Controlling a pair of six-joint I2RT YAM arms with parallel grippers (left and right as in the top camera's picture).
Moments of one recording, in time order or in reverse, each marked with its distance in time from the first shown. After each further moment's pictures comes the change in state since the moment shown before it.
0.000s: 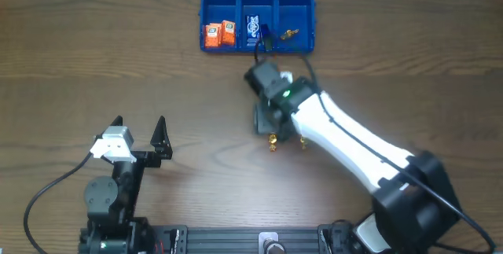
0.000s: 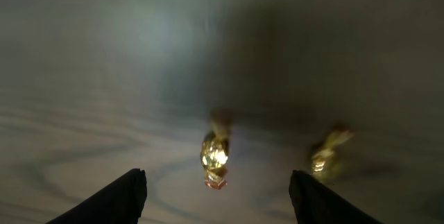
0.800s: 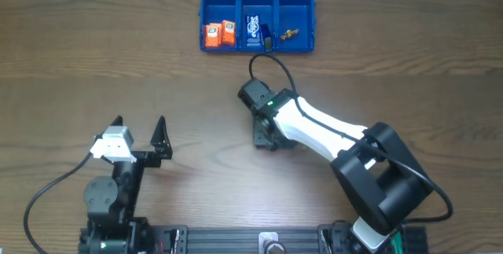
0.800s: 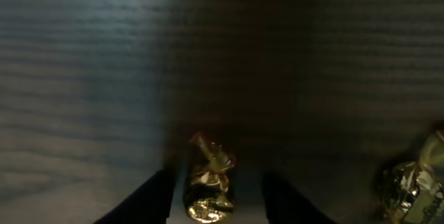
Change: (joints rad) left arm 0.000 0.000 0.000 0.000 0.000 0.000; right arm 0.022 0.165 -0.068 0.103 -0.028 0.087
